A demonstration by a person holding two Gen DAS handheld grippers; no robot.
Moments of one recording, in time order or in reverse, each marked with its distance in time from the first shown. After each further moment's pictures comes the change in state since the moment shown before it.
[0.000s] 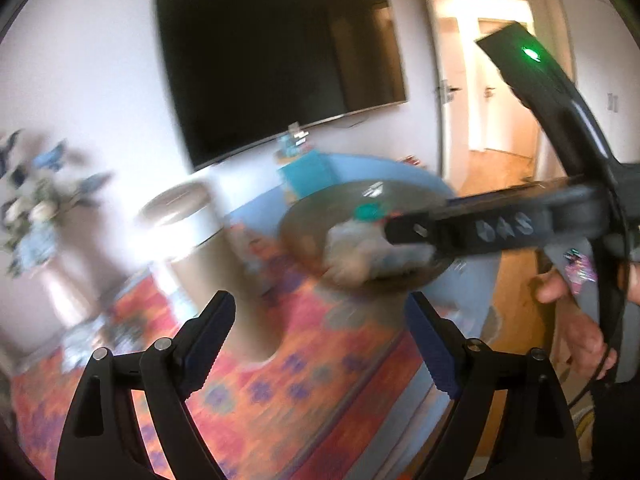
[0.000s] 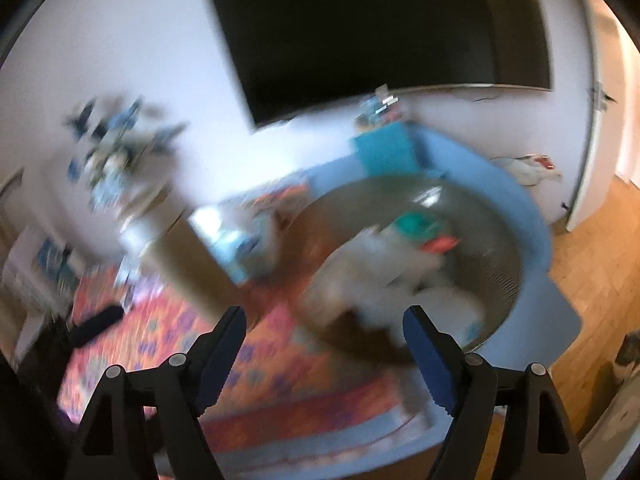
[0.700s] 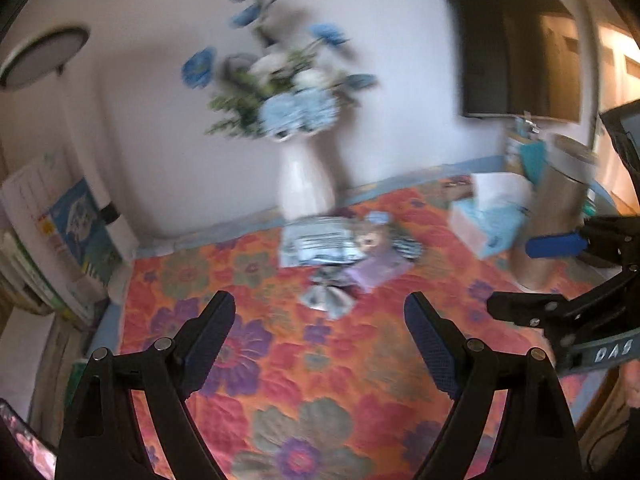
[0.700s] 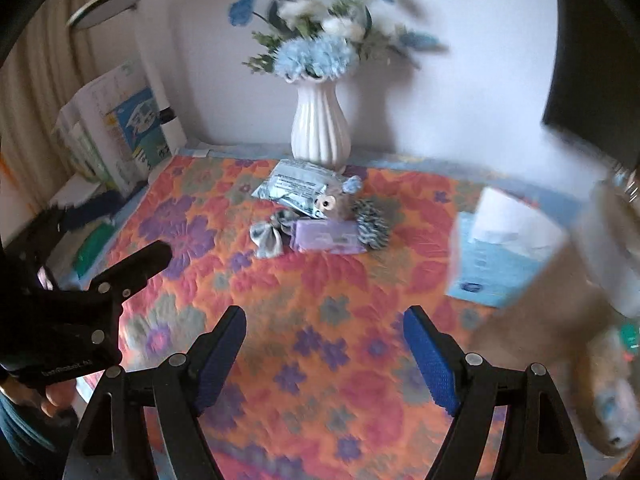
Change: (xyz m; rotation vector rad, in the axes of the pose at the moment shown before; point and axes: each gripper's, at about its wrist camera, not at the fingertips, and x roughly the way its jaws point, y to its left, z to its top) left arm -0.077 0.263 -0.108 -0.327 0.139 0.424; right arm 0.117 0.284 0.000 -0.407 0.204 0.233
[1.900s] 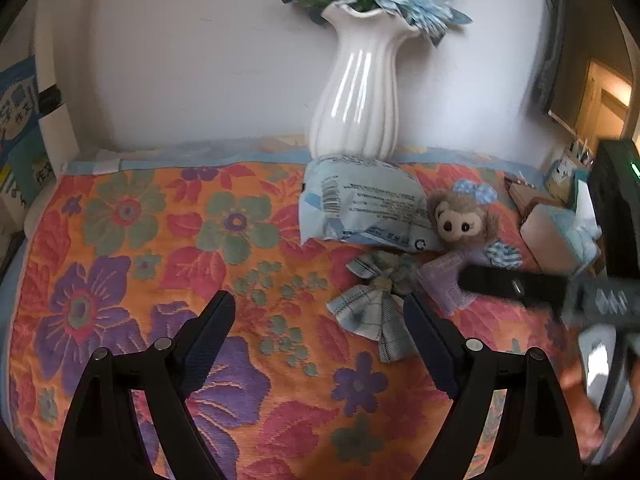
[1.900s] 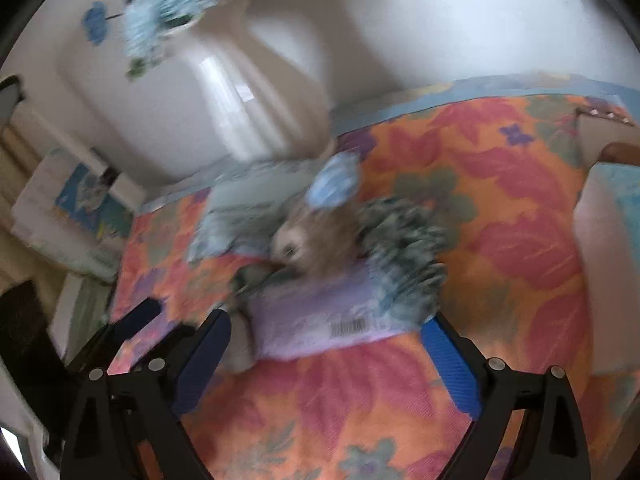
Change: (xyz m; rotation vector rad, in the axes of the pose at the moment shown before) left arm 0.157 0.051 -0.026 -0.243 0.149 -0.113; right arm 0.159 -0.039 0.039 0.289 0.044 0.221
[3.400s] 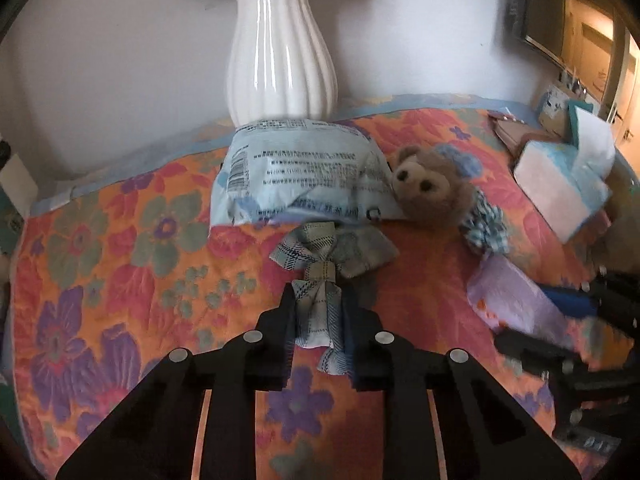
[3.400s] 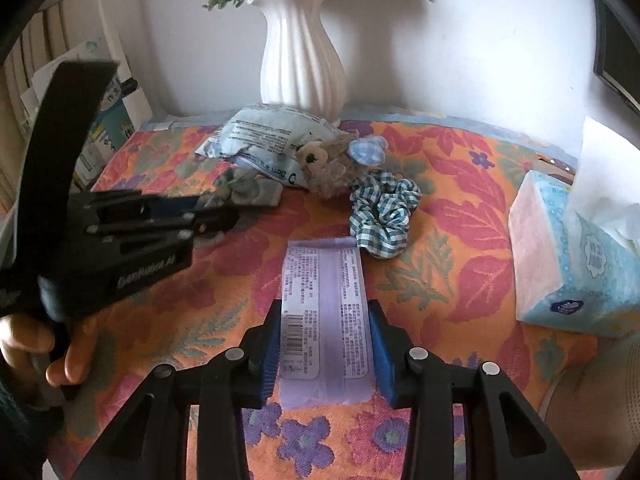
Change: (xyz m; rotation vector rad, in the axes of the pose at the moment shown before) left arm 0.037 -0.055 0.006 0.180 0.125 0.027; right arm -0.029 0.000 -0.053 -0.316 -0.037 -0.224
